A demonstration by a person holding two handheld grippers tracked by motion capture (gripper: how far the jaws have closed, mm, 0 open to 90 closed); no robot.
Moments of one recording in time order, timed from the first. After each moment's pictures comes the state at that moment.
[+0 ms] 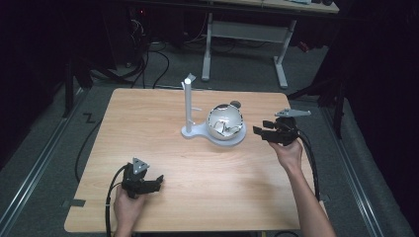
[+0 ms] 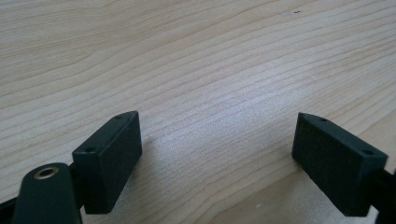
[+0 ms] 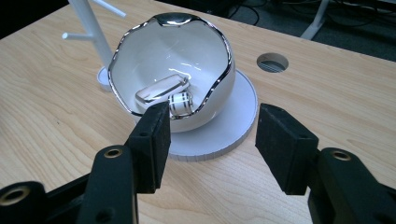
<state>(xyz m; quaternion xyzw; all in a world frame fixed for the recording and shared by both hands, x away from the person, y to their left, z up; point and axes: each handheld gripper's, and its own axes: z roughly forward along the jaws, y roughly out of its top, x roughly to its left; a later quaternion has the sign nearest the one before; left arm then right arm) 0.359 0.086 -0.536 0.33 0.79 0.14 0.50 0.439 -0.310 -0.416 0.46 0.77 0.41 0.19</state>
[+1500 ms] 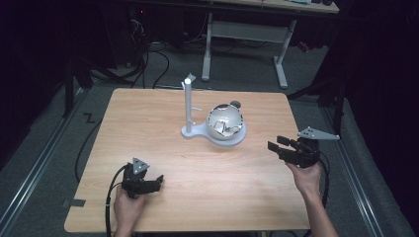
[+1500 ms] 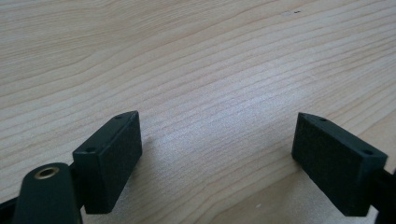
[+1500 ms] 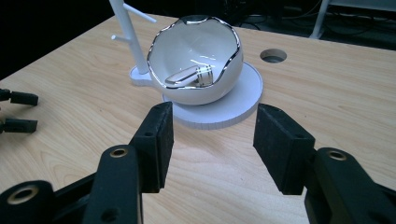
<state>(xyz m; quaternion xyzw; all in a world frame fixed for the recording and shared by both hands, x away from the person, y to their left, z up) 0.359 0.086 -0.536 0.33 0.79 0.14 0.50 0.359 -0.339 -0.408 0.46 0.74 0.46 0.19</state>
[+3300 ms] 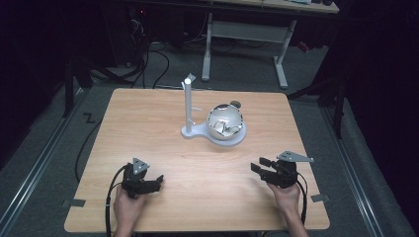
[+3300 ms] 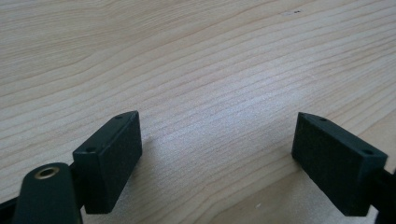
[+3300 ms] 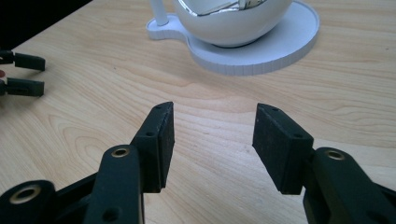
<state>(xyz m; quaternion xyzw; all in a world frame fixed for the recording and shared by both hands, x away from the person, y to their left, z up) 0.359 0.085 -0.536 0.33 0.79 0.14 0.50 0.339 -0.302 -0.485 0.47 0.74 0.46 0.15</state>
